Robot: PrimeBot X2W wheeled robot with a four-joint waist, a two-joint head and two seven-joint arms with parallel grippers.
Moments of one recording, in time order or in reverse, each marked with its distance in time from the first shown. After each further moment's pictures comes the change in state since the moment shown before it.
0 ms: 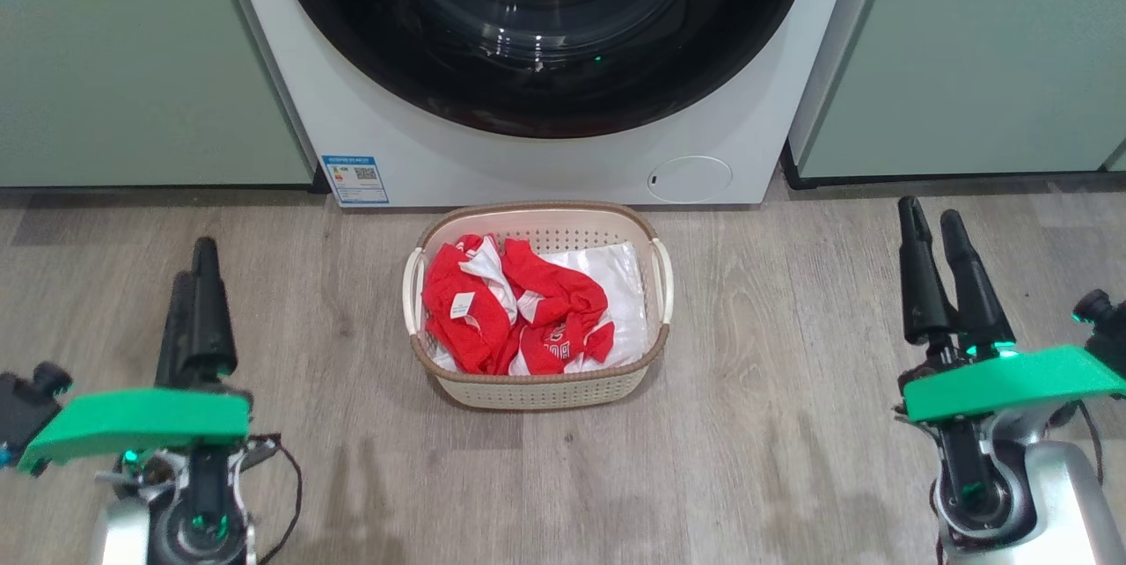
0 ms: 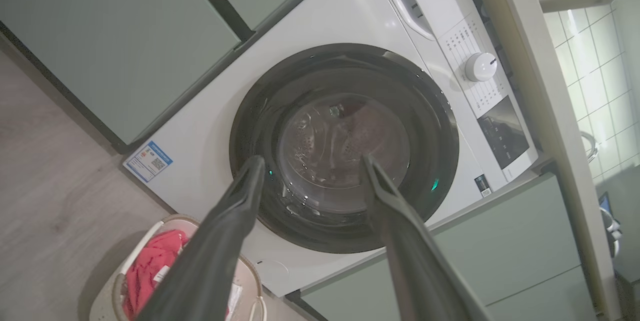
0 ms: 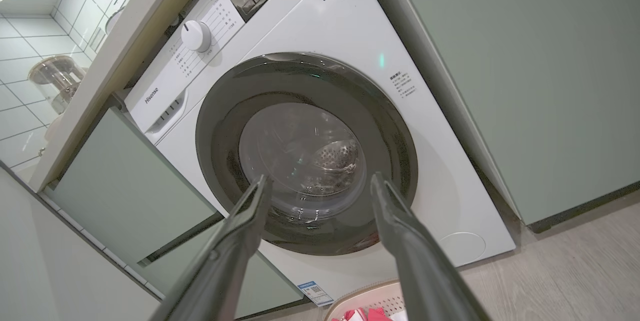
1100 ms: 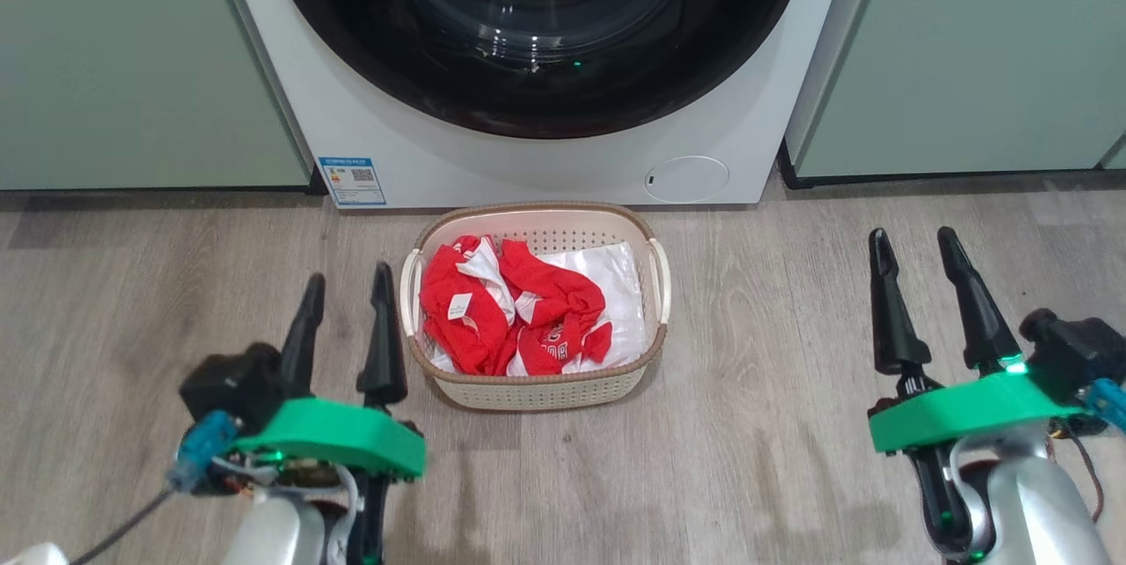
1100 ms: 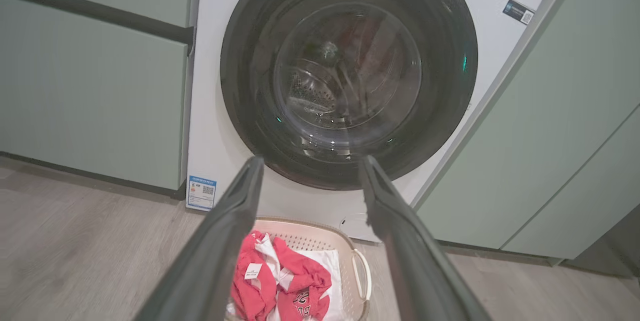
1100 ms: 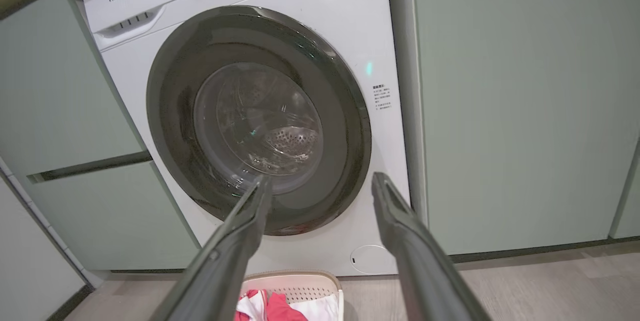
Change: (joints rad) left arm -0.002 0.006 -0.286 0.037 0.594 0.109 -0.088; right arm 0.022 -0.002 0.004 0.045 -0.420 0.000 -0.091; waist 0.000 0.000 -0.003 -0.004
